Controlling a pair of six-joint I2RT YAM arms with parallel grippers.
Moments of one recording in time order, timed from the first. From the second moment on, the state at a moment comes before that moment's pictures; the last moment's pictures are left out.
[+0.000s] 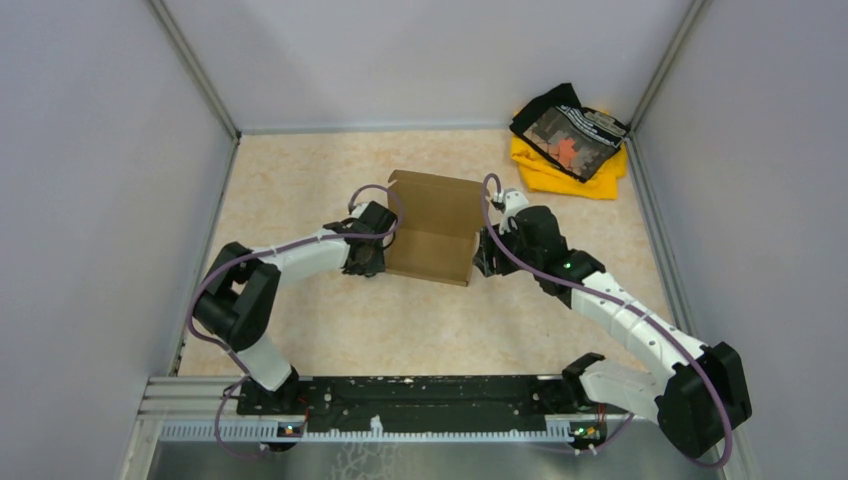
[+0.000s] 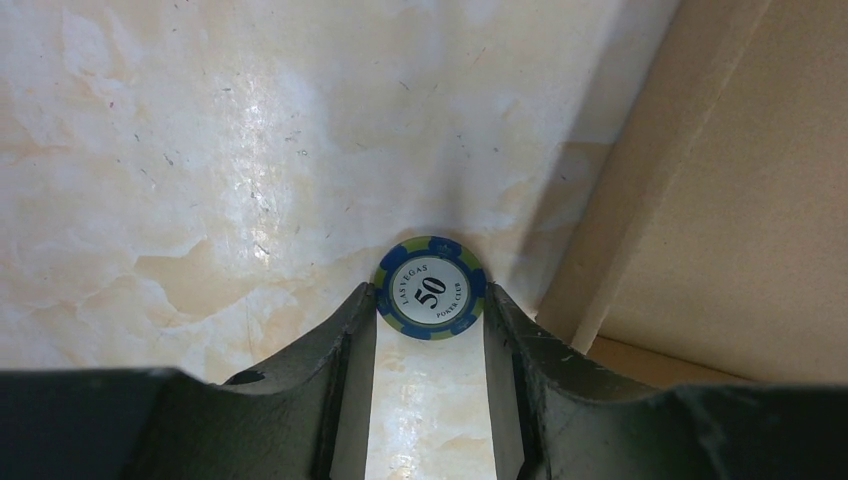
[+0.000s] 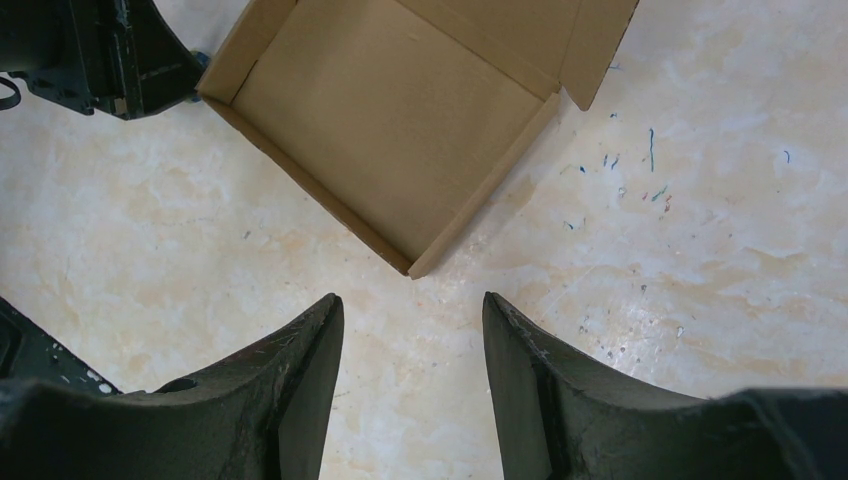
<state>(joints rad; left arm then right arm) -0.62 1.69 0.97 -0.45 -0.37 -0.64 0.53 1.06 0.73 -0.30 -0.13 0.22</state>
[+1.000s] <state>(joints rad) -0.62 1.65 1.01 -0.48 -0.37 -0.60 0.53 1.06 0.73 -0.30 -0.13 0.22</state>
